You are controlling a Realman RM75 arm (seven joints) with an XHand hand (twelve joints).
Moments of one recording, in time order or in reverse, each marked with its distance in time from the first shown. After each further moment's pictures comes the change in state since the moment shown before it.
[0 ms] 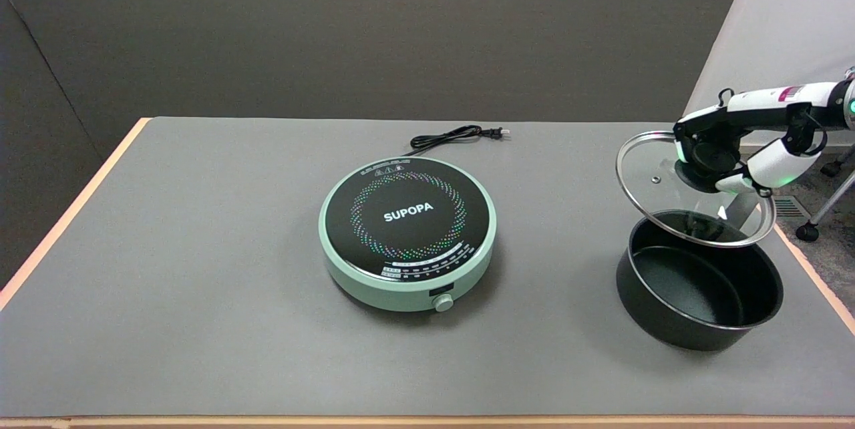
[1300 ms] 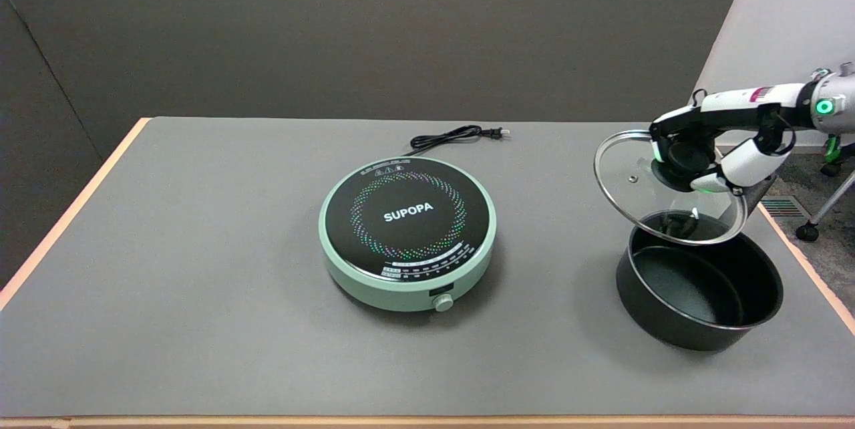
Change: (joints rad) arm 0.114 -0.017 -0.140 0.002 -0.015 0.025 0.005
